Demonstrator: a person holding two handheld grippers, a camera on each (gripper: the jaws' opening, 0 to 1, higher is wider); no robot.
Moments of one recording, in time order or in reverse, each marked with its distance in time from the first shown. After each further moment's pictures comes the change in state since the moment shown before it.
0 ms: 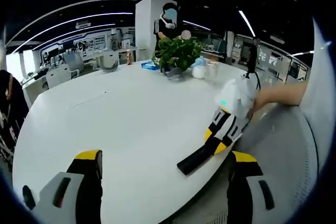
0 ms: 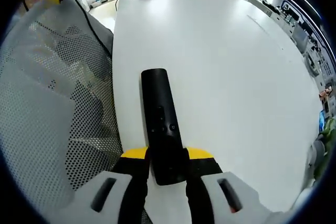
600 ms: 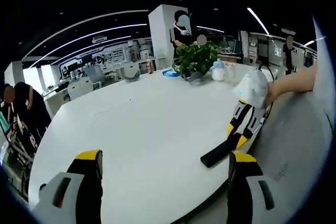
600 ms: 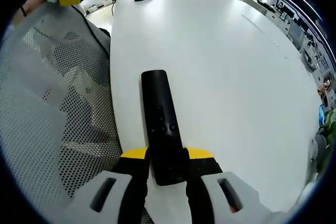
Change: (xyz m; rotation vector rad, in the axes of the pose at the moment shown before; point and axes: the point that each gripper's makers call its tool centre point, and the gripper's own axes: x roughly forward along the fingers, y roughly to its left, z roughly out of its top) left arm -0.013 0.024 -0.016 0.097 -0.035 0.181; right arm 0.001 0.001 0.001 0.028 -0.029 -0.024
